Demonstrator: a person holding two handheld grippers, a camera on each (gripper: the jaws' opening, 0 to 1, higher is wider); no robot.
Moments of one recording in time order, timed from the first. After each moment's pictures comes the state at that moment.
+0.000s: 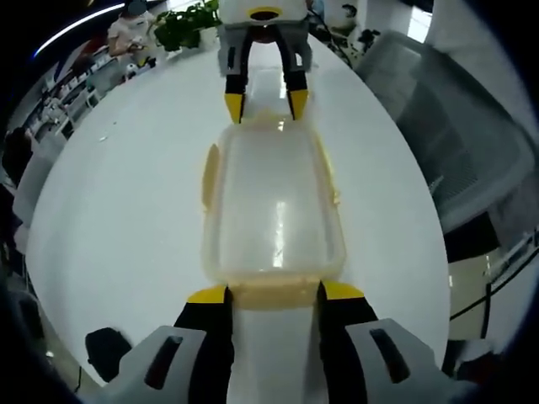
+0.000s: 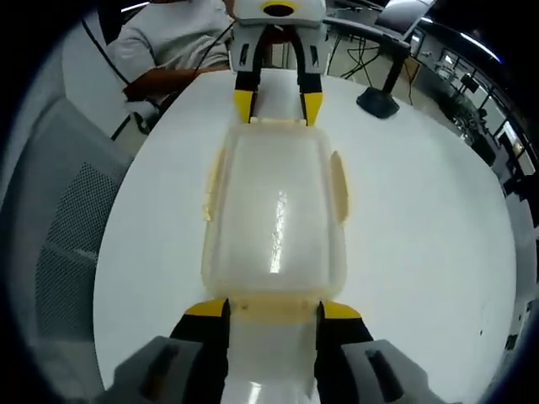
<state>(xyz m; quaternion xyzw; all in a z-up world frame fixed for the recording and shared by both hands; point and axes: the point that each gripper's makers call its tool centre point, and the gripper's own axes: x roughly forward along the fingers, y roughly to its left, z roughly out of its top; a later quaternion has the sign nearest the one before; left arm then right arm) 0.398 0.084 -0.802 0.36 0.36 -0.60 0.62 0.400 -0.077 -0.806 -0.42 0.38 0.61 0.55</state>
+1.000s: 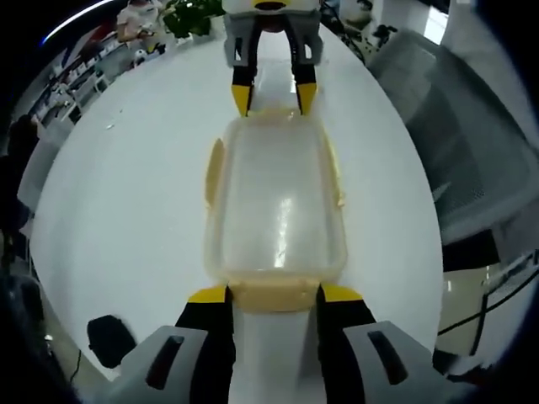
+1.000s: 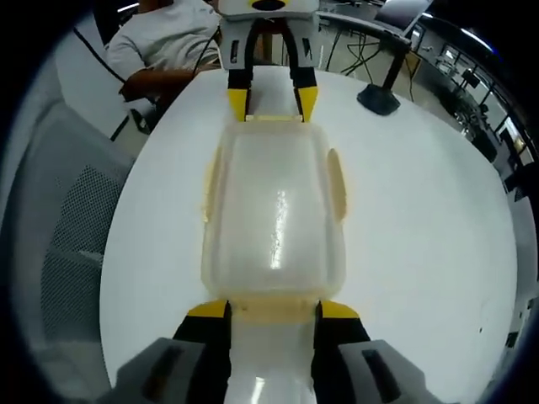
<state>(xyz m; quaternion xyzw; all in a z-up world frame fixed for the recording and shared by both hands) 0.392 0.084 -0.791 0.37 0.38 -0.56 0.64 0.399 -0.080 -0.796 -0.42 0.39 0.60 0.55</state>
